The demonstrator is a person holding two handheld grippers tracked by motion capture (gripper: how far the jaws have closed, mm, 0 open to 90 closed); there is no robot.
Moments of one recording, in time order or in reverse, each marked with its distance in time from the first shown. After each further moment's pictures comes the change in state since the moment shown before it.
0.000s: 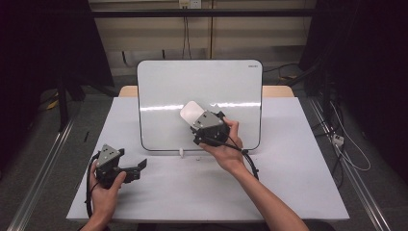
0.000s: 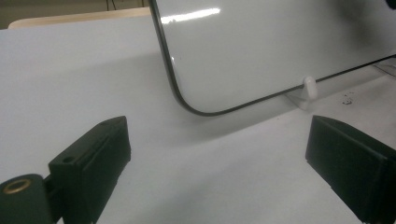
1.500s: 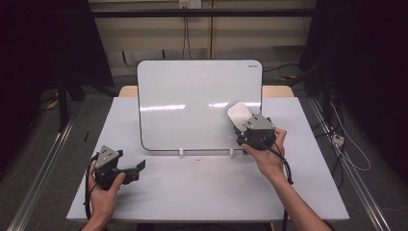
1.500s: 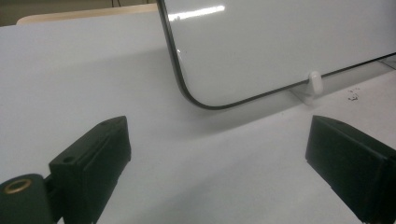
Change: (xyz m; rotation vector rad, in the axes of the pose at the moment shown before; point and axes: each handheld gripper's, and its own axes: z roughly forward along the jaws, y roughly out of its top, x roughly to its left) left arm 0.000 -0.002 -0.003 0.005 0.017 -0.009; right arm -0.068 -0.079 -0.053 0.076 -0.158 0.155
